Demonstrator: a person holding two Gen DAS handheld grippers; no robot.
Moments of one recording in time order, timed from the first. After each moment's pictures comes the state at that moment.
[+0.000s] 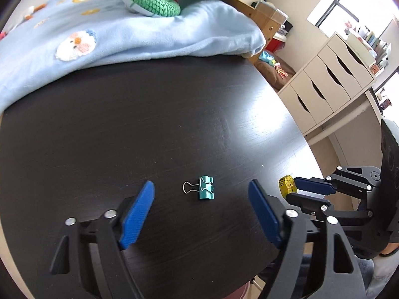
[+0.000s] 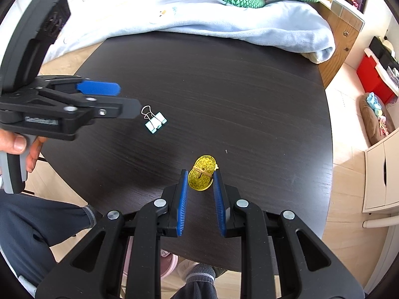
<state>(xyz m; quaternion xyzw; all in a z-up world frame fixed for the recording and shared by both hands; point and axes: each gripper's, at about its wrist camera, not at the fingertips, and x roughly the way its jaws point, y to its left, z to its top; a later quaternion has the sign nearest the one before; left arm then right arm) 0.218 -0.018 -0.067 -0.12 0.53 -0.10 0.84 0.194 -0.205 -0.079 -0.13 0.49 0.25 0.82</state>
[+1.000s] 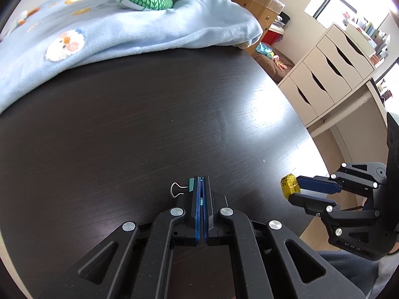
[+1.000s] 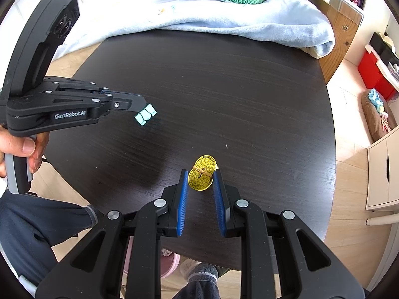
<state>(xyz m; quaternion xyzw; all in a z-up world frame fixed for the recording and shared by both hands) 0.221 -0.028 -0.073 -0.10 0.53 -0.10 0.83 0.192 -0.206 -0.081 -0.13 0.50 0.25 0.82</state>
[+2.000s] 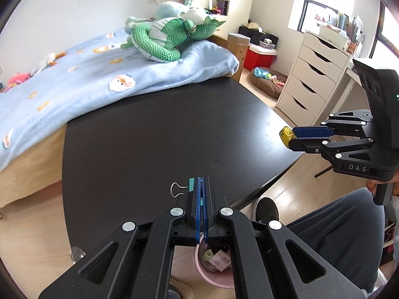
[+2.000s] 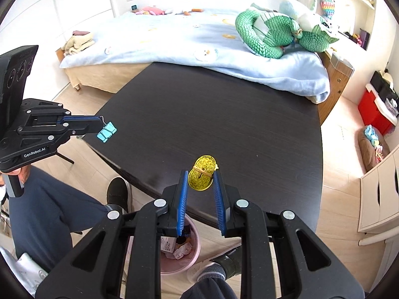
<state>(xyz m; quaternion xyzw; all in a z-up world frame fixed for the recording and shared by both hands) 0.042 -0.028 0.016 -0.02 0.43 -0.06 0.90 0.072 -0.192 -0.005 -0.15 0.39 0.30 0.86</state>
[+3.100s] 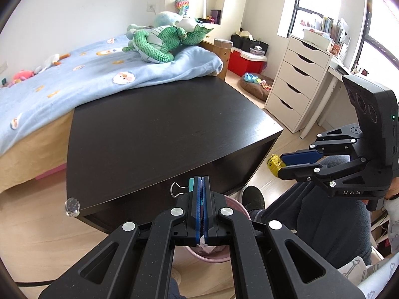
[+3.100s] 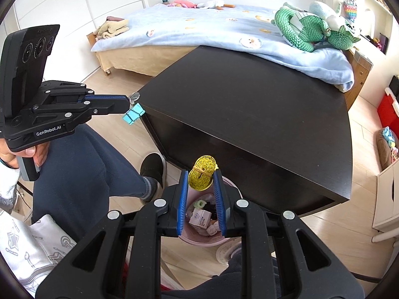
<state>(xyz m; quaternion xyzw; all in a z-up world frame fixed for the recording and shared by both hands) -0.058 -0.046 0.017 -0.03 0.40 -0.07 0.91 -0.040 -0.181 -0.029 -0.16 0.41 0.37 0.82</state>
